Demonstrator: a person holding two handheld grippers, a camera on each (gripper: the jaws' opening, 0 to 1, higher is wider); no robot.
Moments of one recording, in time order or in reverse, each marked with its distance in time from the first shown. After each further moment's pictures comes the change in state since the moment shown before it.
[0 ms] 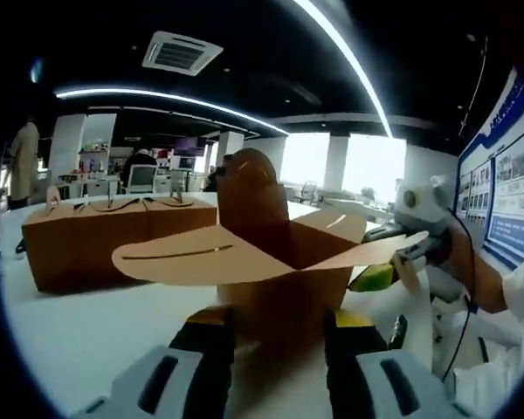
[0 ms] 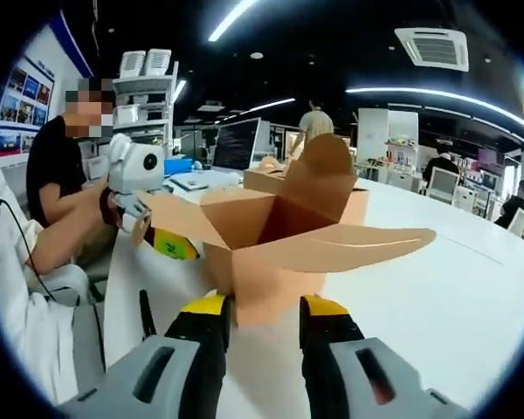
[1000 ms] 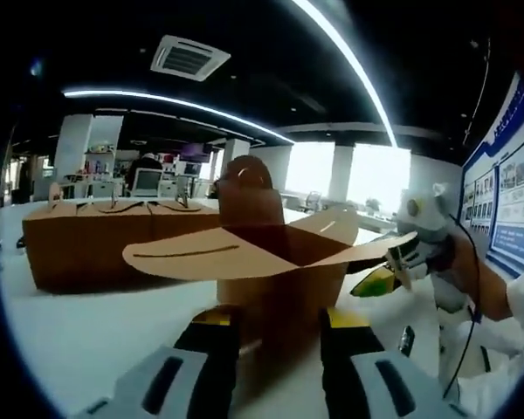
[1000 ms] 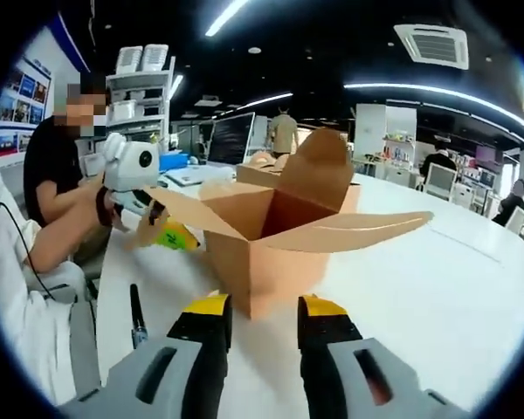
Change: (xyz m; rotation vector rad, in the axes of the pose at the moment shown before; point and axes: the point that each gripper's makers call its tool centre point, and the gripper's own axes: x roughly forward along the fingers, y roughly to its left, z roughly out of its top) left arm -0.001 0.009 0.004 -0.024 -0.050 0.022; right arm -0.012 -0.012 -0.005 0.018 0.012 -0.020
